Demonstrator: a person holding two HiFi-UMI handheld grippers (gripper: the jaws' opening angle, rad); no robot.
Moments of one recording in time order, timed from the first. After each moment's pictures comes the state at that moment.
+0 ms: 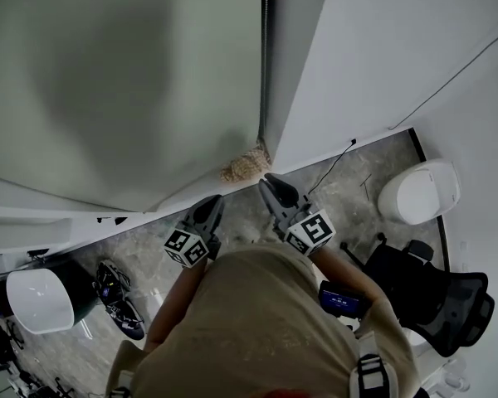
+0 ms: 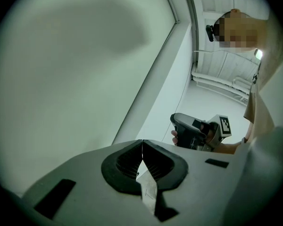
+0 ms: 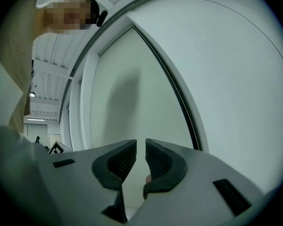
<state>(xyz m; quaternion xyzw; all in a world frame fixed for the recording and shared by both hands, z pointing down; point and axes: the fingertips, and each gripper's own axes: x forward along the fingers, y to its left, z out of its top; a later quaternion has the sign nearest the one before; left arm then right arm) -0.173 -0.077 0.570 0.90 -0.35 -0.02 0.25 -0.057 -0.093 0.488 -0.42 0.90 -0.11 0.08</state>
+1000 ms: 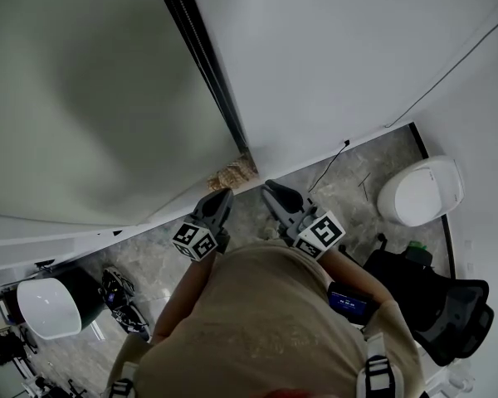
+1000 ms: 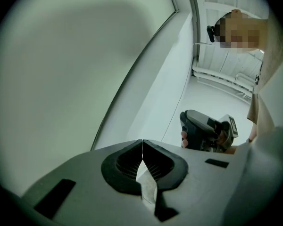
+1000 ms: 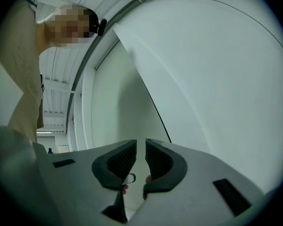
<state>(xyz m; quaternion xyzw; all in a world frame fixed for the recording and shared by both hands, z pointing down) -0.035 -0.153 0.578 0.91 -0.33 -0.01 0.26 0.061 -0.134 0.484 -0.38 0.90 -0.14 0.13</state>
